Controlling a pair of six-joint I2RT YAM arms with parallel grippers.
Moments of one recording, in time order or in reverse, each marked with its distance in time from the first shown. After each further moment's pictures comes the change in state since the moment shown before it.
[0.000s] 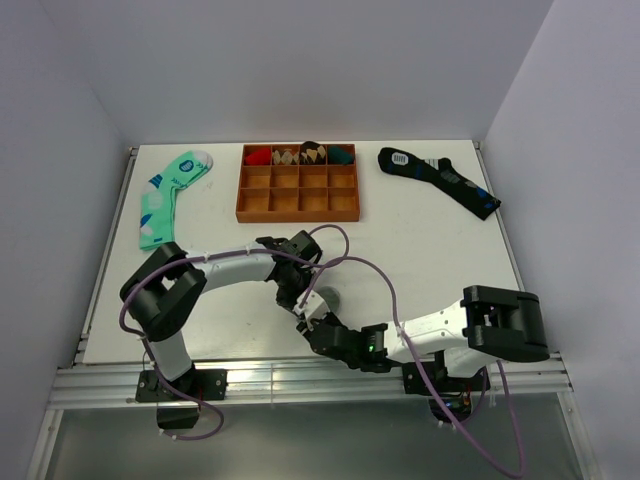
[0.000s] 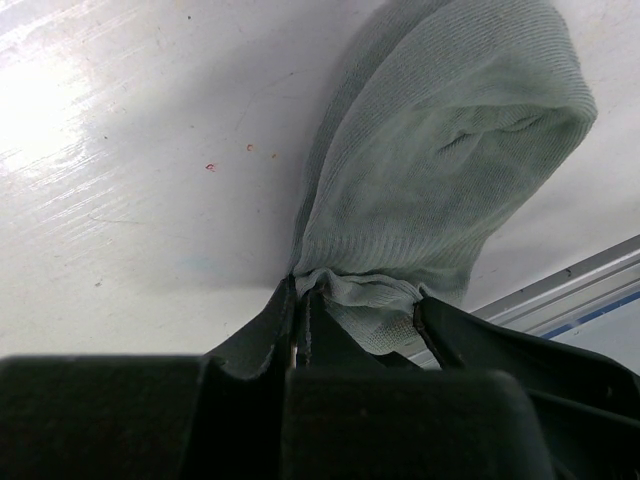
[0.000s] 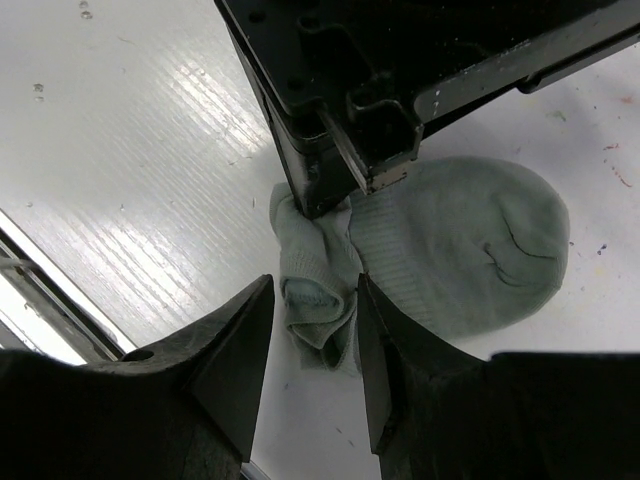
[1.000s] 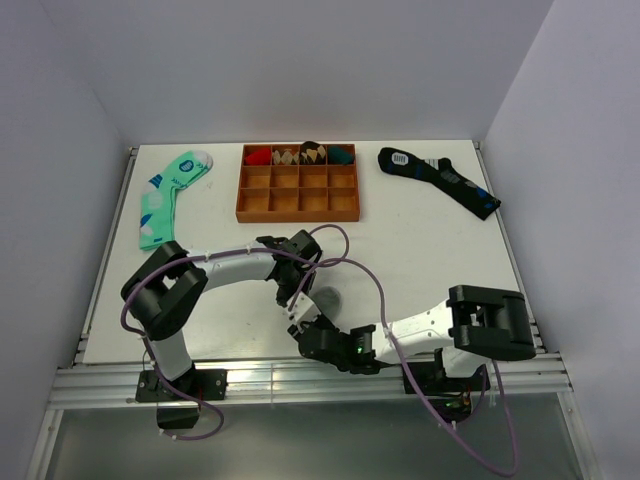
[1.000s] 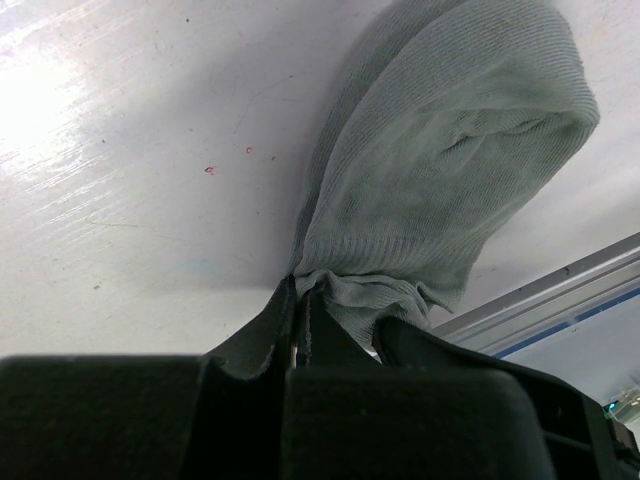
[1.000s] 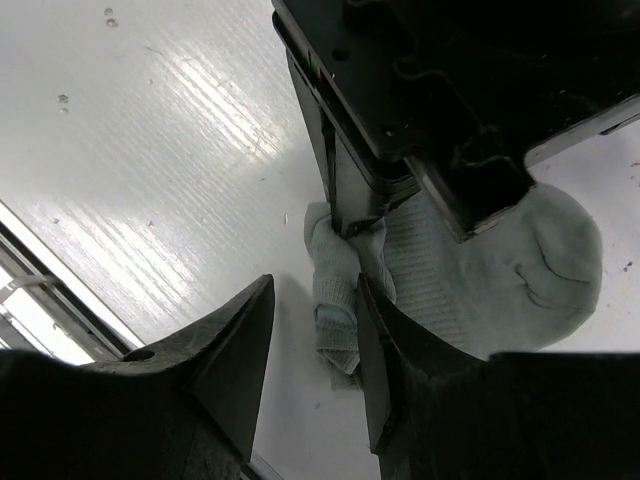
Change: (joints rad) left arm 0.005 0.009 0.006 -0.005 0.011 0.004; right arm 0.029 0.070 0.082 -0.046 0.021 0.013
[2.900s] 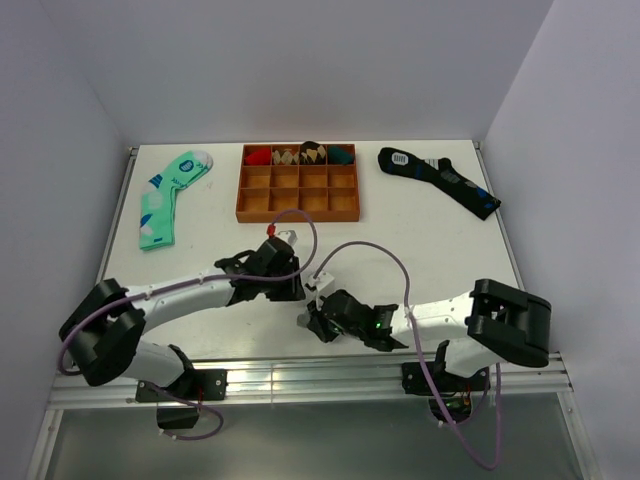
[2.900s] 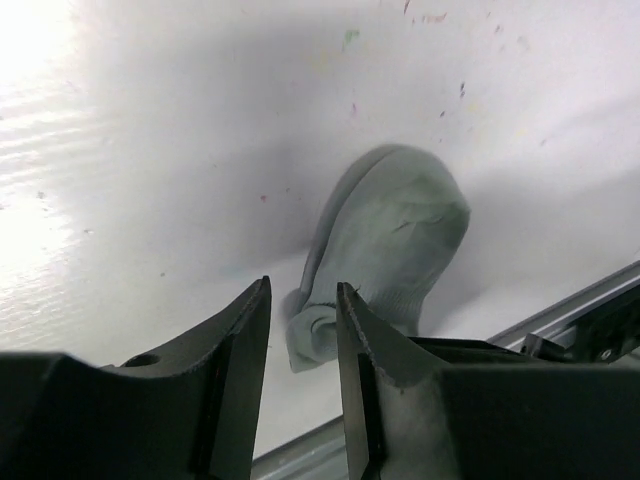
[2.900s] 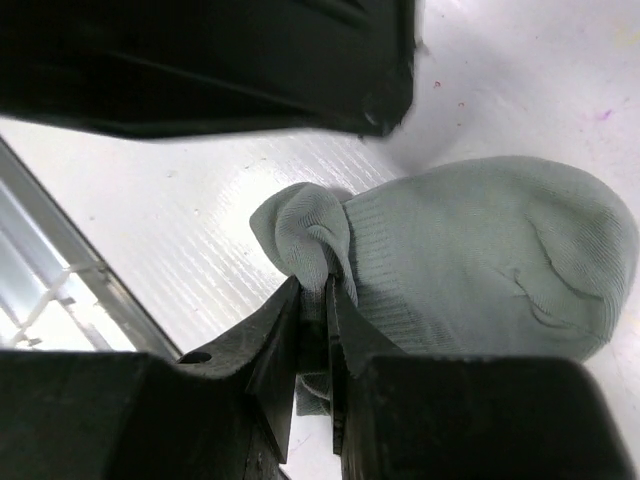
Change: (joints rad) left arm 0.002 -0.346 -0.274 0.320 -0.218 -0.211; right arm -0.252 -0.101 -0.121 0.085 -0.417 0.127
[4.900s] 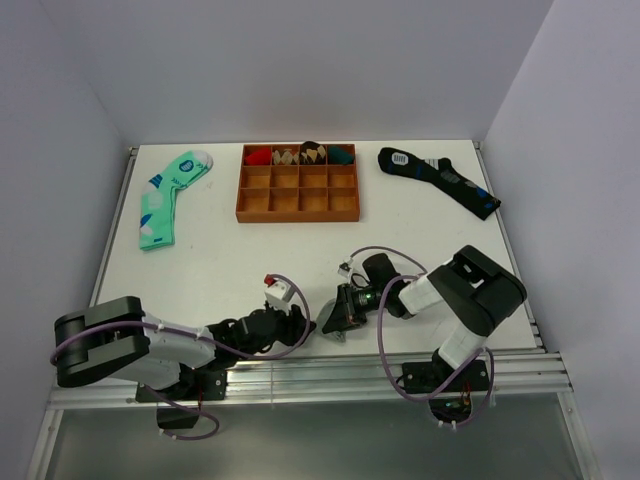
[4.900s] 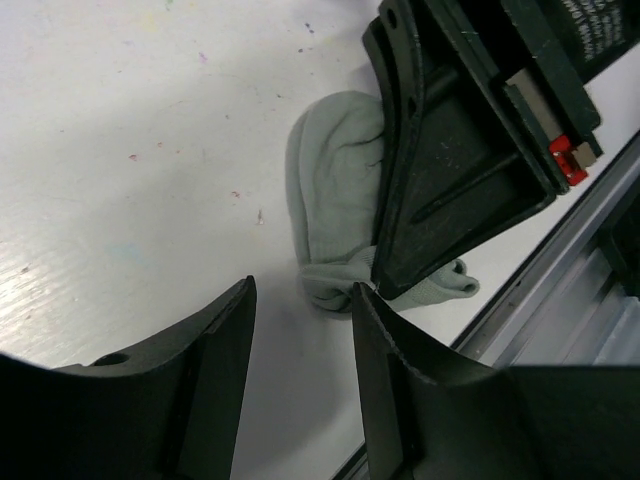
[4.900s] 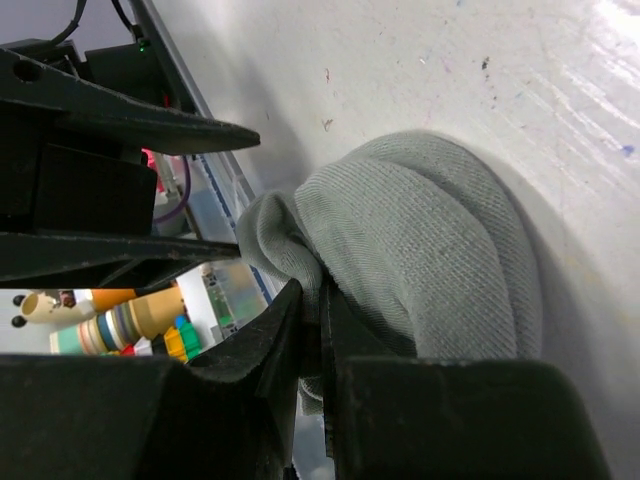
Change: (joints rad) left arm -0.378 -0.115 -0.603 1.001 -0.344 0.114; right arm -0.600 0.239 -0.096 0.188 -1.062 0.335
